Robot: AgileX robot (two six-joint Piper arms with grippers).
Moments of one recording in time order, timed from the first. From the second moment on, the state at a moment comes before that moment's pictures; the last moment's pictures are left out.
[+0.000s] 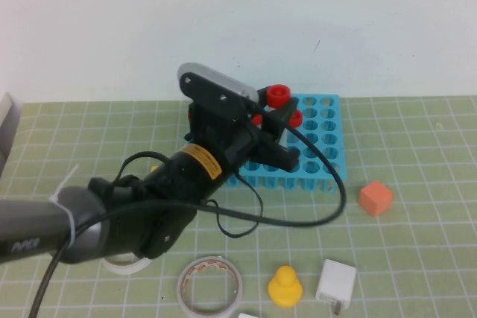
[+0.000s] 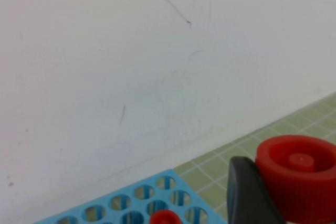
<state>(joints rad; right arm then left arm) 0.85 0.24 -0.42 -0.42 0.89 0.23 -0.57 1.81 -0.94 0.12 -0.80 -0.18</state>
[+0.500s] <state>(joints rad) 0.85 0.24 -0.42 -0.42 0.89 0.23 -0.34 1.95 -1.16 0.64 -0.86 -0.63</state>
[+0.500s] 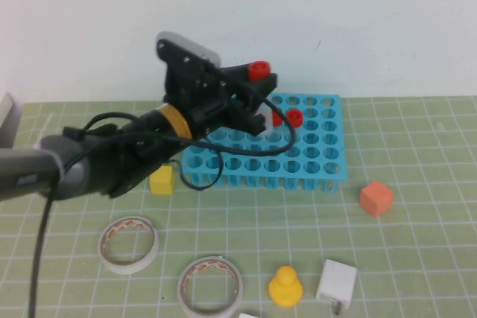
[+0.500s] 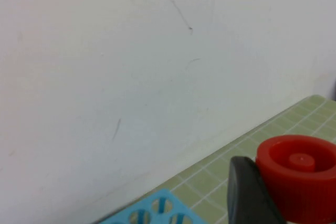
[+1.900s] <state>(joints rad) 0.85 0.24 -0.42 -0.42 0.89 0.23 -0.43 2.46 -1.74 0.69 -0.94 -0.53</state>
